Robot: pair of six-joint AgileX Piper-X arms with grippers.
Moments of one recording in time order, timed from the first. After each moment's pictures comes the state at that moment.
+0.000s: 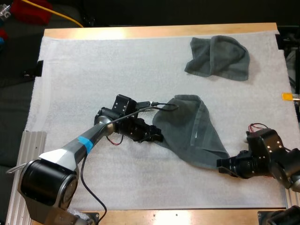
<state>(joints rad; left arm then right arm) -0.36 1.72 -0.87 0.52 0.68 -2.02 0.43 0.89 -0.59 0.97 -0.45 -1.32</state>
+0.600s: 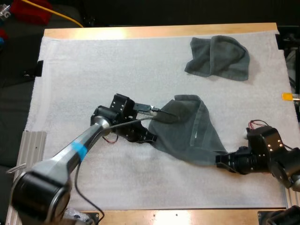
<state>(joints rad) -0.36 1.59 -0.90 0.71 0.50 -1.79 0.43 0.89 -0.61 0.90 -0.43 -1.30</state>
